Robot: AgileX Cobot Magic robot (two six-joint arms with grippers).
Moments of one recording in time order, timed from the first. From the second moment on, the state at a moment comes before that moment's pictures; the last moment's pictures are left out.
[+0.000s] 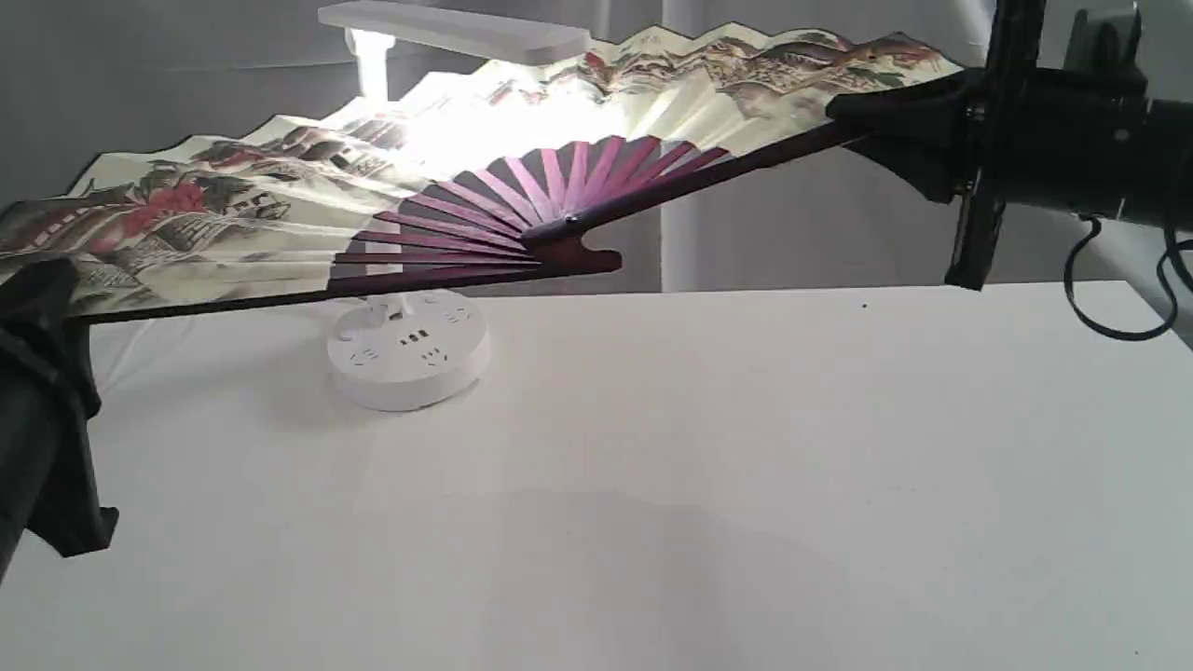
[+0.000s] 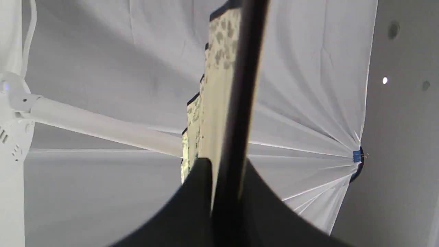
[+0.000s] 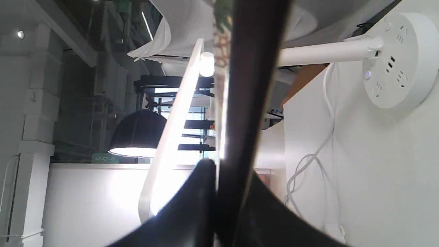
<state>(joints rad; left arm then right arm) -0.70 1.33 -0.45 -1.03 -1.12 -1.06 -0.12 1.82 -1.24 1.75 1.14 -0.58</state>
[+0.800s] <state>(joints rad) -0.70 1.30 -0.41 -1.02 -1.12 -1.06 -0.11 1.82 -1.24 1.74 1.13 -0.57</state>
